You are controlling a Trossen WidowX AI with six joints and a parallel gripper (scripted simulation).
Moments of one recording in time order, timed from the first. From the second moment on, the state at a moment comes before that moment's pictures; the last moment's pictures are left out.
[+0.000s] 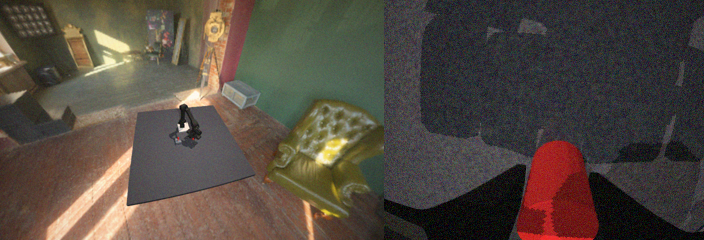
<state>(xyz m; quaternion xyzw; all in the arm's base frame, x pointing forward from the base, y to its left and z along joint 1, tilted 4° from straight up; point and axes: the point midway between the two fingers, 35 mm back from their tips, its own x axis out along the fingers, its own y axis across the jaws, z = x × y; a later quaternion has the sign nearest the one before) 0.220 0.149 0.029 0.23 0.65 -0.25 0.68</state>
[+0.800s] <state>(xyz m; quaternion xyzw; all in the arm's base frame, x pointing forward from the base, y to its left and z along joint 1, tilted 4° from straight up) 0.218 0.149 0.059 0.22 0.65 -0.26 0.68</state>
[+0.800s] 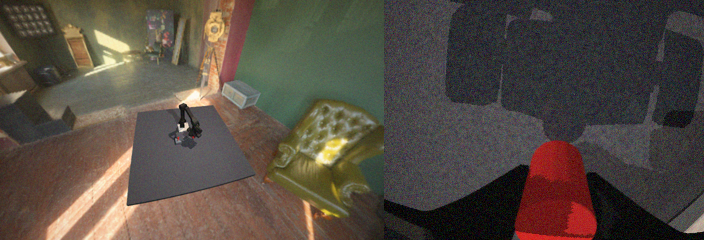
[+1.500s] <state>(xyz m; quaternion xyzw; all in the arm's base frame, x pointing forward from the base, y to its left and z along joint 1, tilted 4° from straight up) 0.226 0.136 0.090 0.22 0.65 -0.25 0.68</state>
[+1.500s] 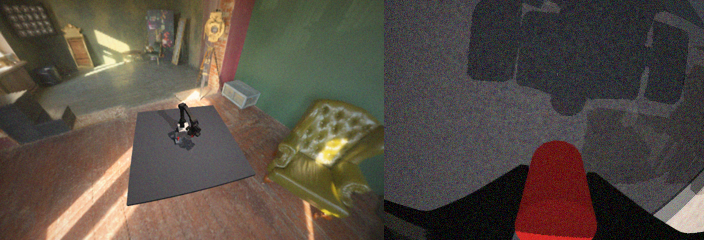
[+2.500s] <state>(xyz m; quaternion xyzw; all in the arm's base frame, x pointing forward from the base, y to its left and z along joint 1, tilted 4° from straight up) 0.260 0.058 0.122 0.22 0.65 -0.25 0.68</state>
